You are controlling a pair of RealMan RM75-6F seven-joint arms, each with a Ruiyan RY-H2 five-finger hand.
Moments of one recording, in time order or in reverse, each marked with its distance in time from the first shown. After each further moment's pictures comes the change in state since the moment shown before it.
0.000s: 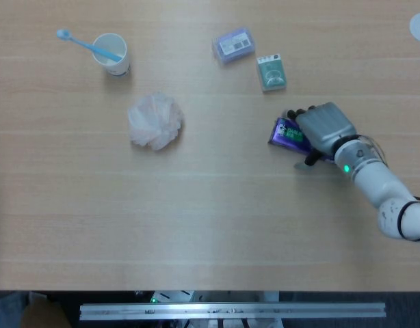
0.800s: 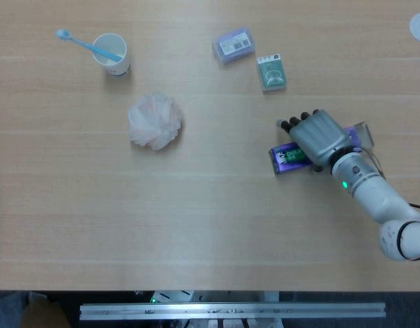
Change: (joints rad) left arm 0.018 -0.004 0.000 0.017 -0.008 0.011 -0.020; right arm 0.009 -0.048 -0.142 0.011 -0.215 0.139 0.016
